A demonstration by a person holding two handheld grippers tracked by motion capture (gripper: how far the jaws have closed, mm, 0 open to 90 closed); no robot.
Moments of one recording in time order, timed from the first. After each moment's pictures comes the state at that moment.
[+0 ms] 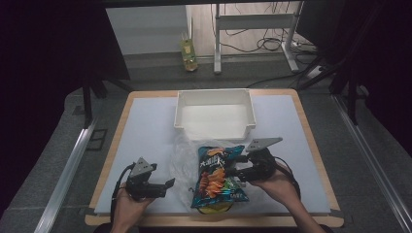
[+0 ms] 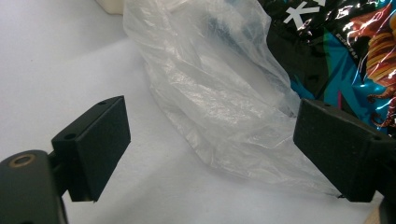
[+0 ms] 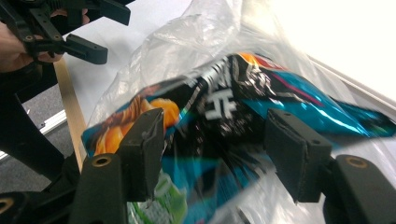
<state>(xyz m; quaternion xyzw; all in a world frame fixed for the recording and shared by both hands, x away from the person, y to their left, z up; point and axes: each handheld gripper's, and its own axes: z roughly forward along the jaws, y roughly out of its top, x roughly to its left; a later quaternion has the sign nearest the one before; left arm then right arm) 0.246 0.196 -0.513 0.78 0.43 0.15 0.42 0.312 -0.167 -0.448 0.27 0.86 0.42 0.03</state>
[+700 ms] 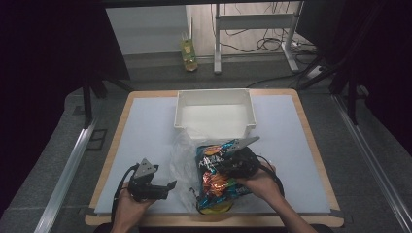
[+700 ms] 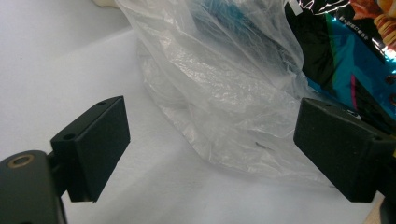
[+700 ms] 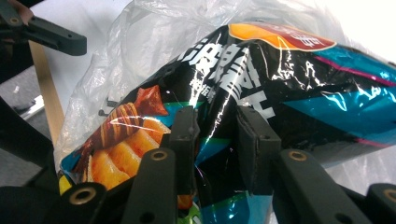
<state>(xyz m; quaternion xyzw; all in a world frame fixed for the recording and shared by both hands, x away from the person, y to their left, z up) 0.246 0.190 -0.516 0.80 0.42 0.16 0.40 0.324 -0.133 -0.469 0.28 0.89 0.37 0.02</state>
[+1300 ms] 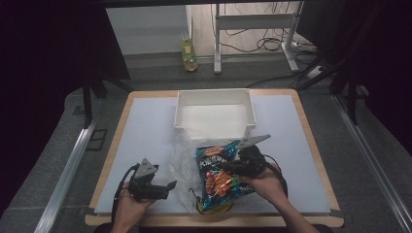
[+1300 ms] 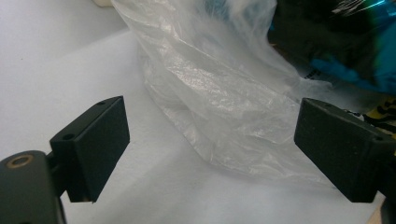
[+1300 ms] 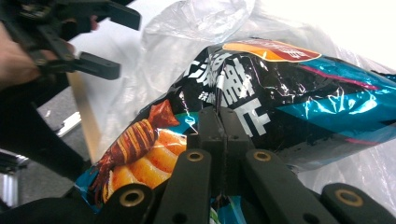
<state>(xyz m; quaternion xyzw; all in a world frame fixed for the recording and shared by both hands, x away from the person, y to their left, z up) 0.246 0.190 -0.516 0.80 0.42 0.16 0.40 0.316 -0.148 -0.451 0.29 0.86 0.41 -0.01</state>
